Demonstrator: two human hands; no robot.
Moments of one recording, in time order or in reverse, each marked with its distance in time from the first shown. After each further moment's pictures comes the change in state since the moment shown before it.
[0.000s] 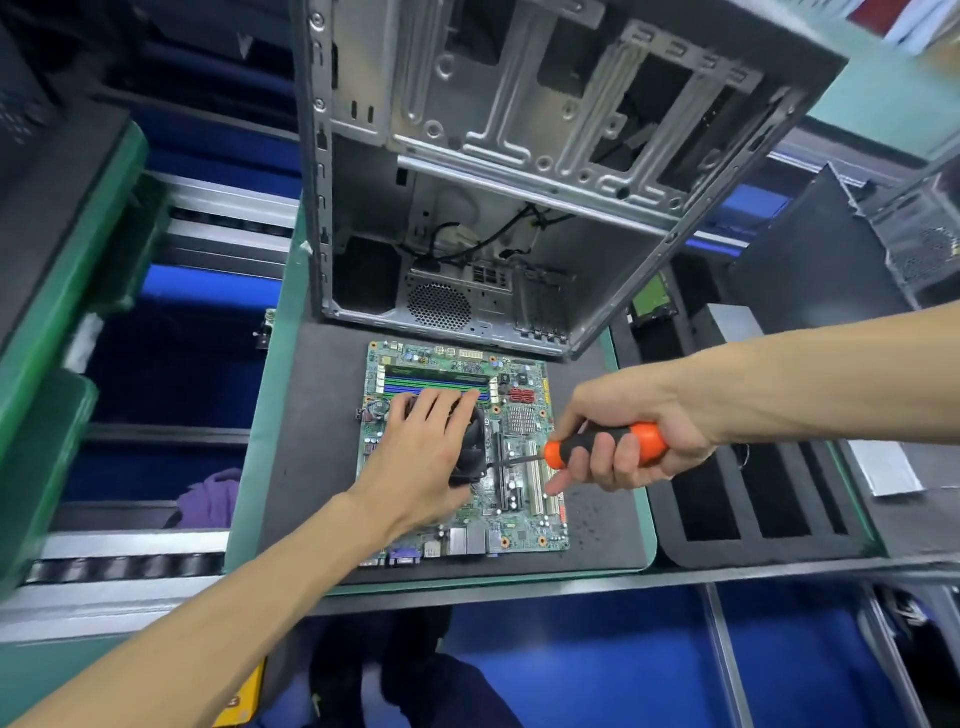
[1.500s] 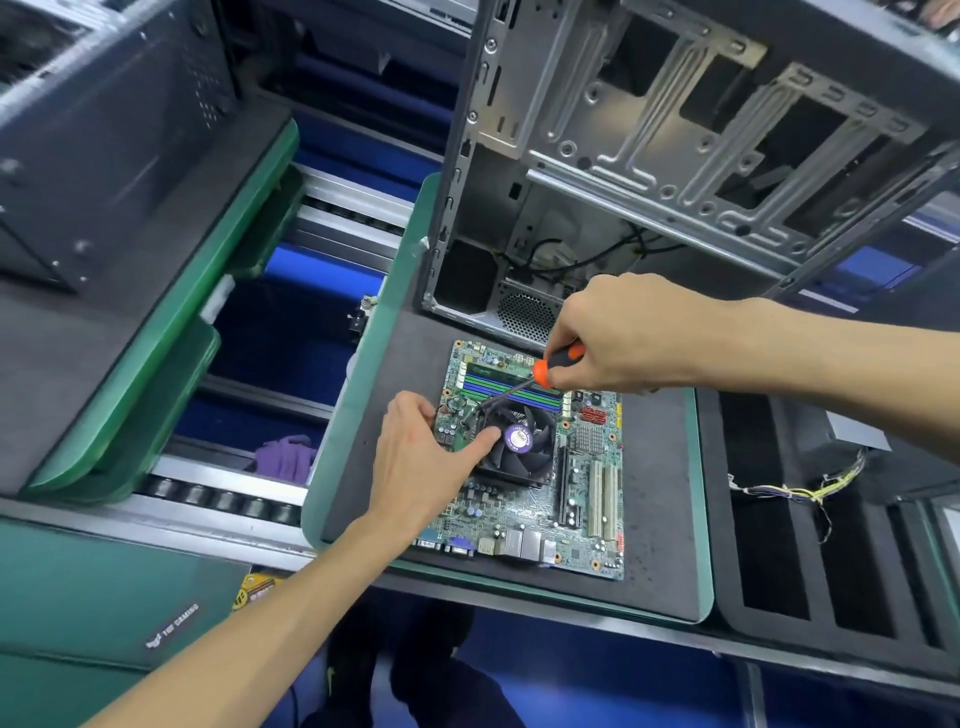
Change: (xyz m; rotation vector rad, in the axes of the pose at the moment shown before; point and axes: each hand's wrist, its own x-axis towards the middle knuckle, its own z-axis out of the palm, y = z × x) left_hand -0.046 -0.012 -0.004 -0.715 0.263 -0.905; right_hand -0.025 -0.062 0.048 -1.684 0.938 -1.099
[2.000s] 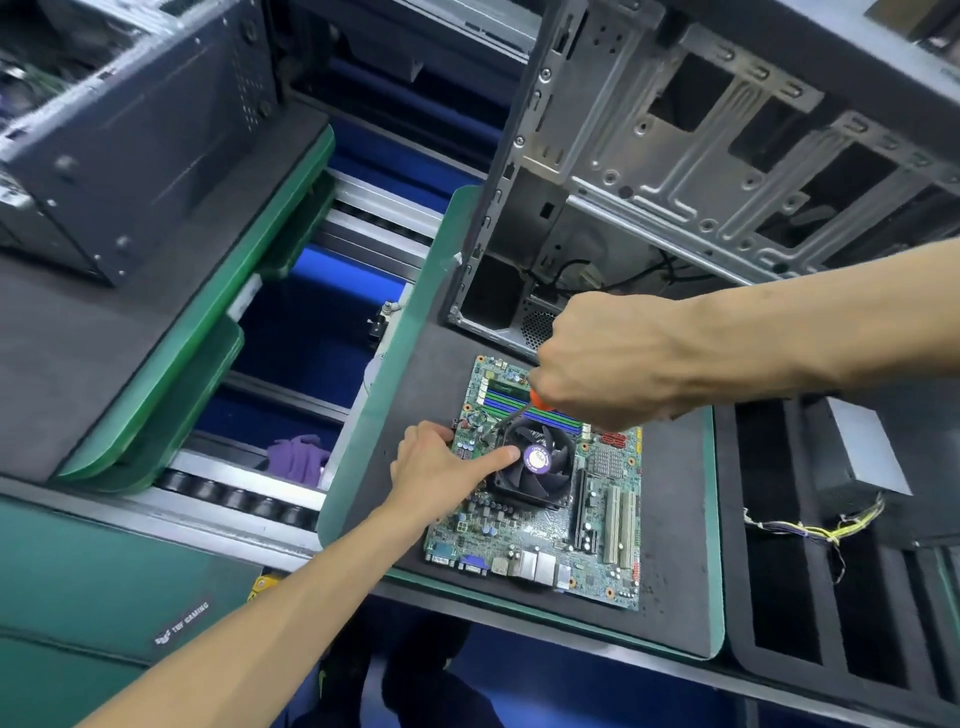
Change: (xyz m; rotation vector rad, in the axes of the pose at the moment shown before) left_hand 0.016 0.006 -0.012 -0.045 -0.244 -0.318; right_hand 0.030 -0.032 -0.022 -0.771 -0.091 -0.561
